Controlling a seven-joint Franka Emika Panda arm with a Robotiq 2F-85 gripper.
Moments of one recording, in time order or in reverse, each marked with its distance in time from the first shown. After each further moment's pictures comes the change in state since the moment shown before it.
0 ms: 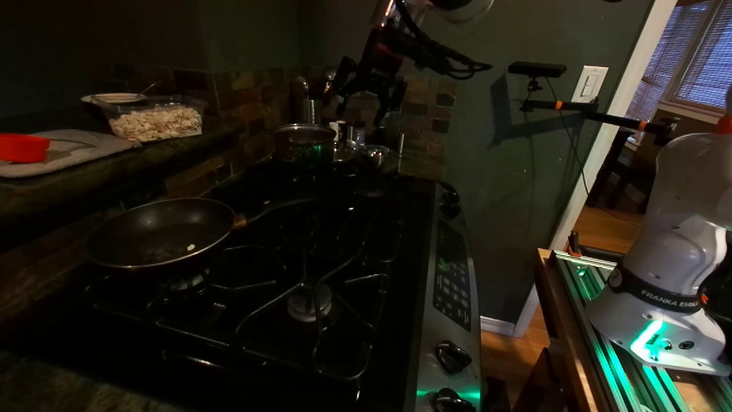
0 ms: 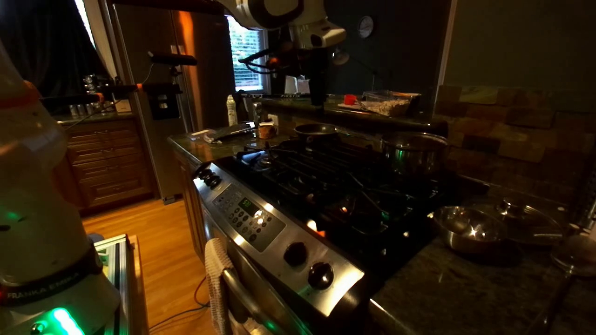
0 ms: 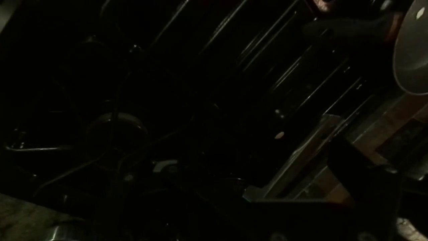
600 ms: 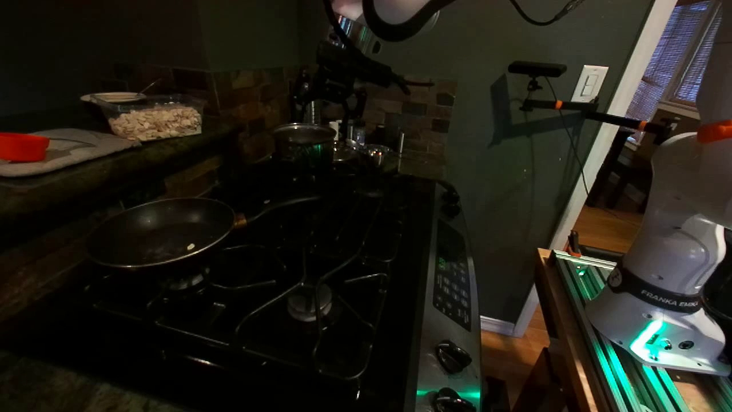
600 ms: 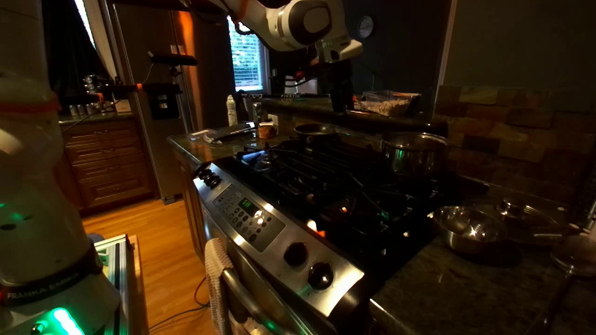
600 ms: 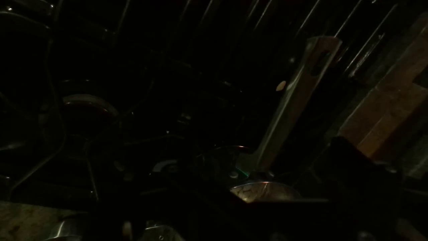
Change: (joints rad) arm 0.076 0.266 -0.044 0.261 -0.206 0.036 0.389
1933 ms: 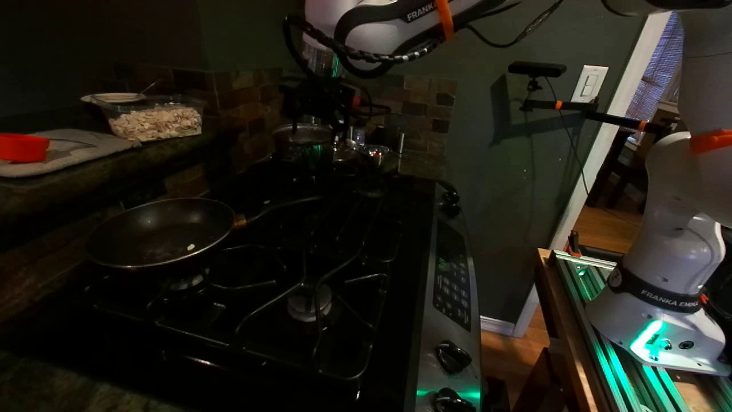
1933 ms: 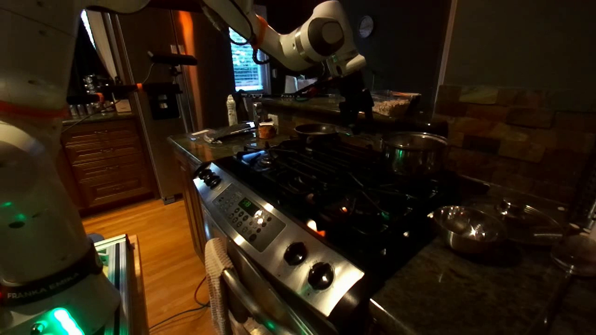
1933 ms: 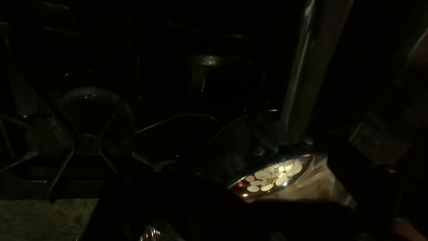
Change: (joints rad) arm 0.115 0.184 -0.119 0.180 -0.233 -0.070 0.429
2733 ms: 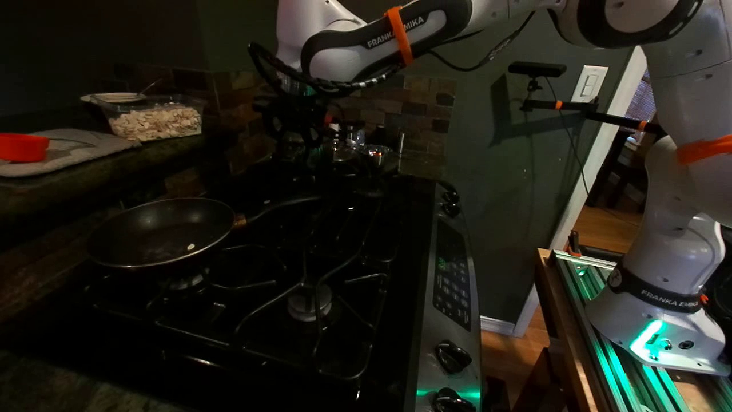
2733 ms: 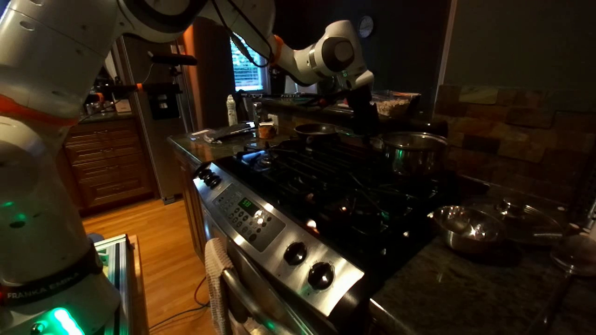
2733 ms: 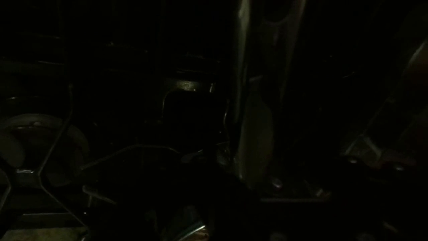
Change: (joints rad) arm 0.010 0.203 -0.003 0.223 0.037 -0.033 0.000
